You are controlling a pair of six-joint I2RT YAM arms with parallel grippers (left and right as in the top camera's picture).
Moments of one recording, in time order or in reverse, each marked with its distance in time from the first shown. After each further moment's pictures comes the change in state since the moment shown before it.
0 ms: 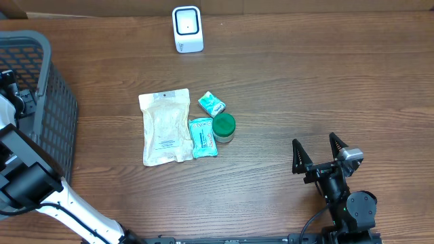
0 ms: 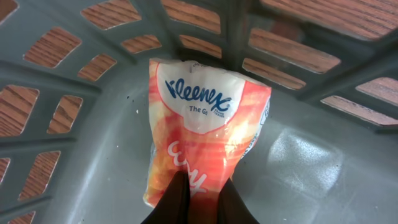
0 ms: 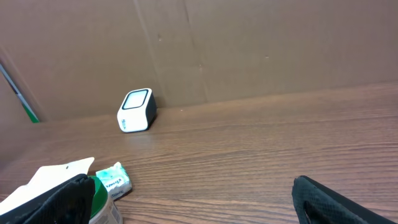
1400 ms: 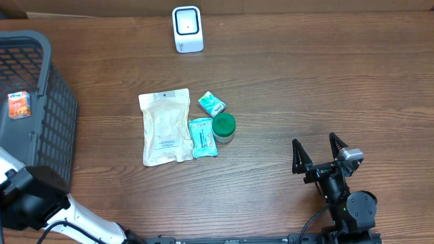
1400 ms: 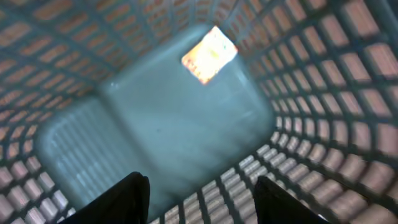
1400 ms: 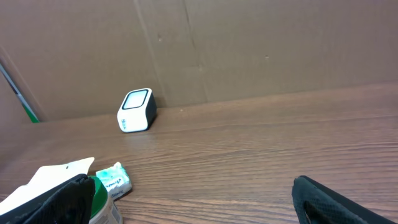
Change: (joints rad) left arm 0.014 -0.211 0.603 -0.875 0.018 -0.589; right arm 0.000 0.000 0.000 0.000 0.000 0.000
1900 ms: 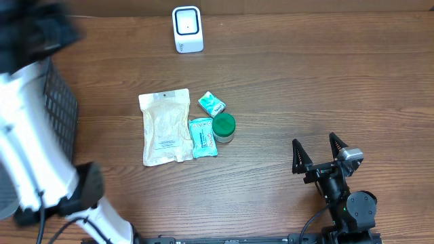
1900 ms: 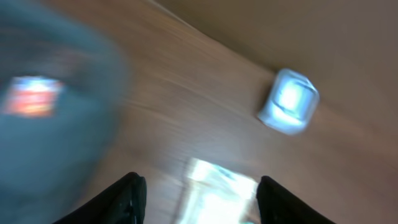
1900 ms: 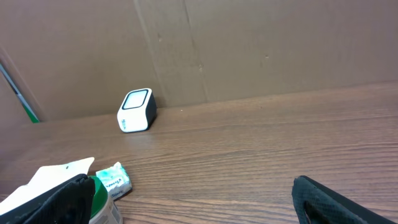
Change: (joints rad) left arm -0.467 -0.063 0.447 -0.210 0.025 -0.035; right arm 0.000 0.000 0.000 0.001 0.000 0.000
